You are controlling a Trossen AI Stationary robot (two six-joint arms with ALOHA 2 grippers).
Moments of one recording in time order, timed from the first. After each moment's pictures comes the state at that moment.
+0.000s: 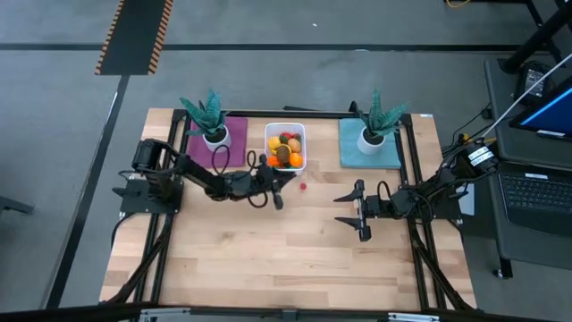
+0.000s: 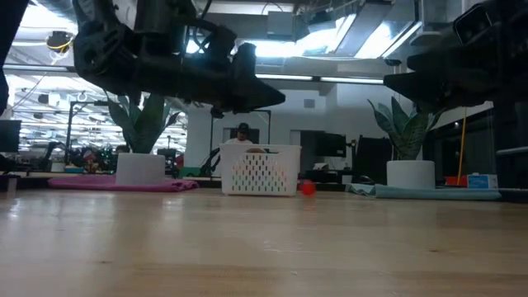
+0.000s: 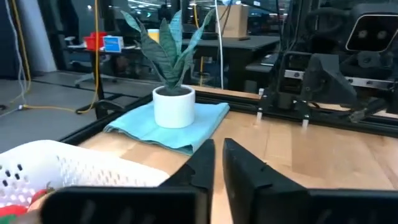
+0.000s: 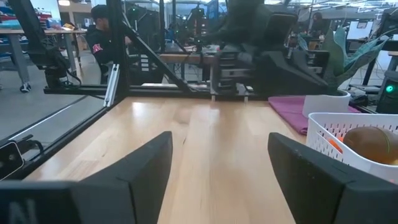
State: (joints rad) left arm -0.05 1.81 0.62 1.16 -0.44 -0.05; right arm 0.44 1.48 0.05 1.48 0.40 -0.03
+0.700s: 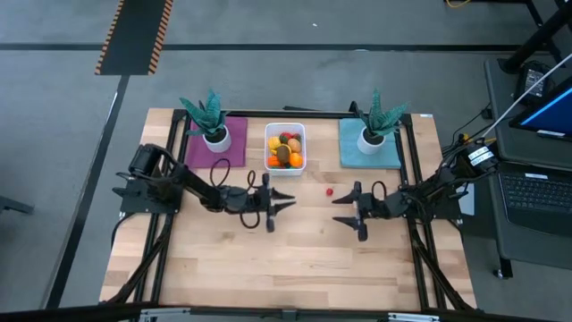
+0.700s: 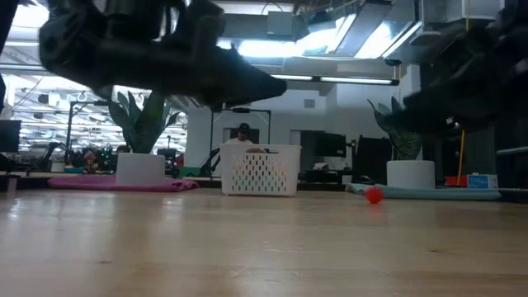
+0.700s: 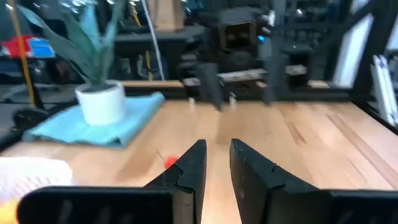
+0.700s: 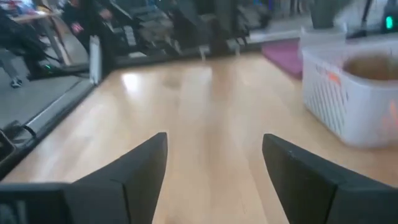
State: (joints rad) left arm -0.20 1.81 0.60 1.16 -0.37 0.01; right arm 0.42 1.48 0.05 1.31 0.40 0.19
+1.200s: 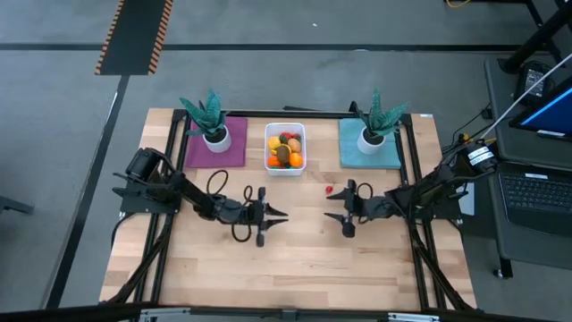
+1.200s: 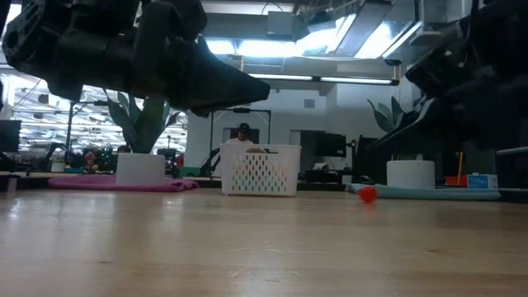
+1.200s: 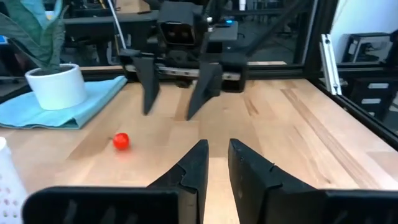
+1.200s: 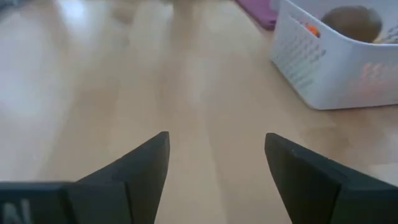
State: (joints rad) left arm -0.32 1.81 0.55 1.15 -0.37 -0.02; right arm 0.36 1.48 0.20 0.87 0.47 0.16
